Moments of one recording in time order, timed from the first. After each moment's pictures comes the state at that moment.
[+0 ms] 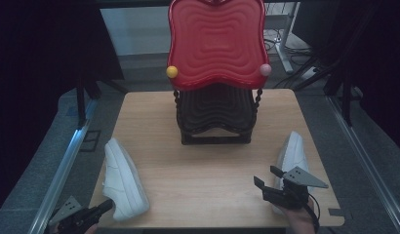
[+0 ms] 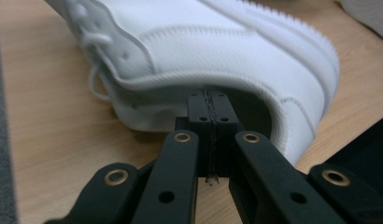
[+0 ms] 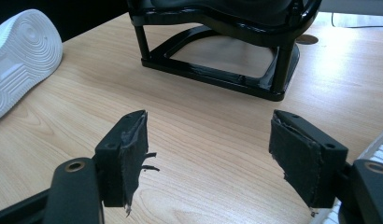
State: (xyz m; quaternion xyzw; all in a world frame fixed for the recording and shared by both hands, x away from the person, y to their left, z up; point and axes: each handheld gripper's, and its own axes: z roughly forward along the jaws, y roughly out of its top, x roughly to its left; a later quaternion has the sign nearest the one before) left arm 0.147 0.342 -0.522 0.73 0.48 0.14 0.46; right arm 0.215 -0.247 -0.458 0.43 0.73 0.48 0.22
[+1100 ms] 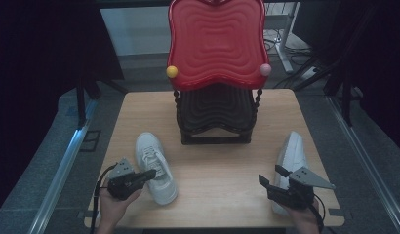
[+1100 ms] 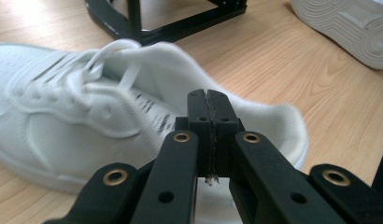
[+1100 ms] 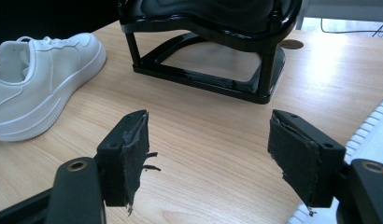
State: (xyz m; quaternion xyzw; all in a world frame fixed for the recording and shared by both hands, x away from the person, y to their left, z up) left arm 0.241 0.228 -0.473 0.79 0.37 0.12 0.46; right arm 0.214 -0.258 -0.456 0.44 0.72 0.49 0.23
